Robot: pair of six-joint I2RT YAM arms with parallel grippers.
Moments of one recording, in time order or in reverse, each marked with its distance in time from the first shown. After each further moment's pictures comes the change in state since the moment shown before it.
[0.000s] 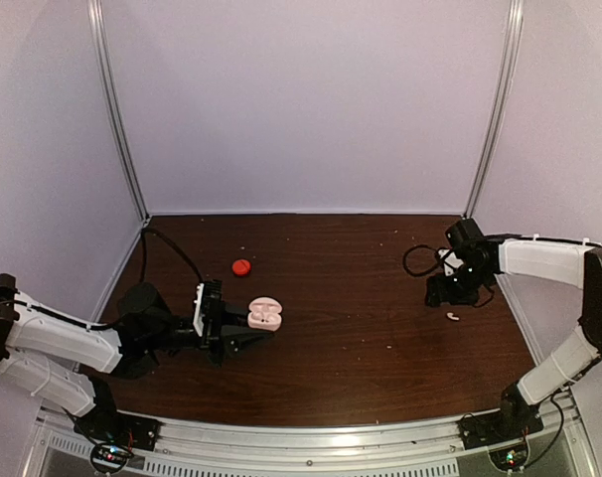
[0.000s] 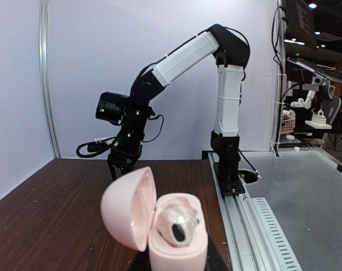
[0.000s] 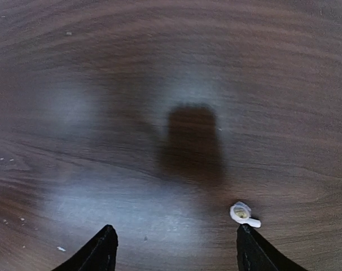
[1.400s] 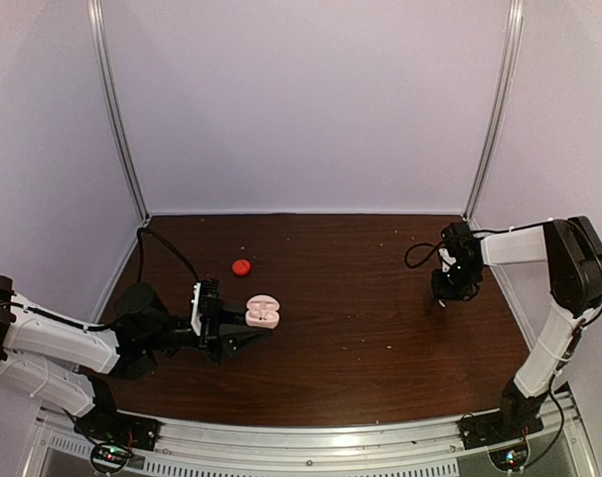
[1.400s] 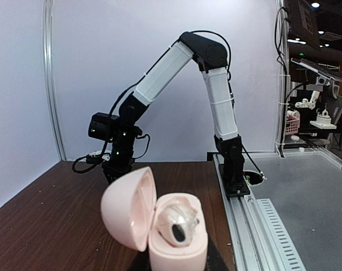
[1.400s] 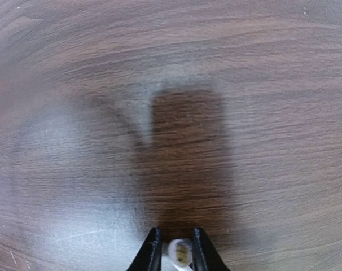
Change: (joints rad) left arm 0.000 -0.023 -0.006 -0.008 -0.022 0.019; right arm -0.108 0.285 0.067 0.195 0.074 0.055
